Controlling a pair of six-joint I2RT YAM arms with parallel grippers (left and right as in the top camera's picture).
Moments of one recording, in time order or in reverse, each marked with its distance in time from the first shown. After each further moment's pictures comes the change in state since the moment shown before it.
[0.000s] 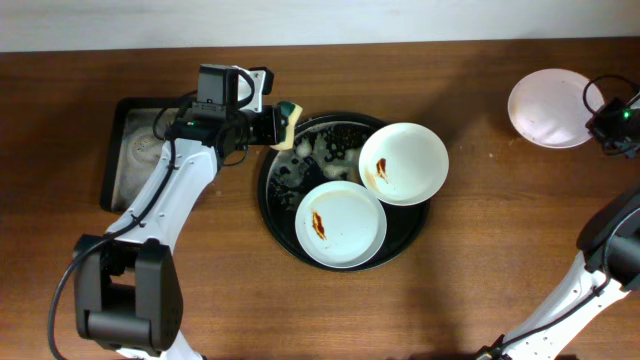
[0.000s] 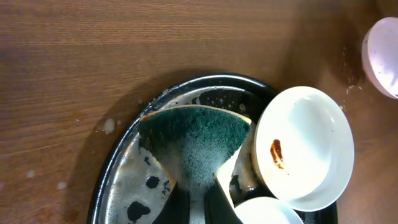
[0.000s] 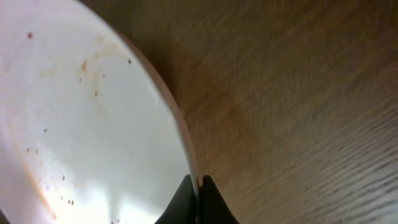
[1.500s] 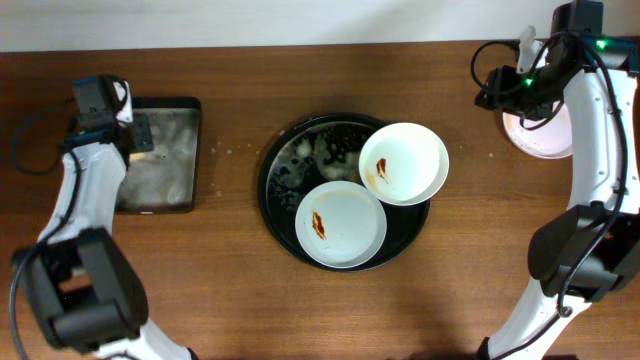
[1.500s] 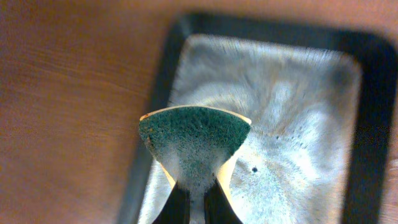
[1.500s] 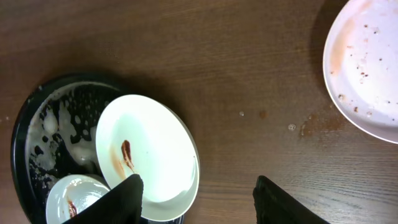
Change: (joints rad) left arm 0.429 0.054 -0.002 -0.042 -0.580 0.319; right arm 0.432 -0.273 0.006 -0.343 -0.085 -0.186
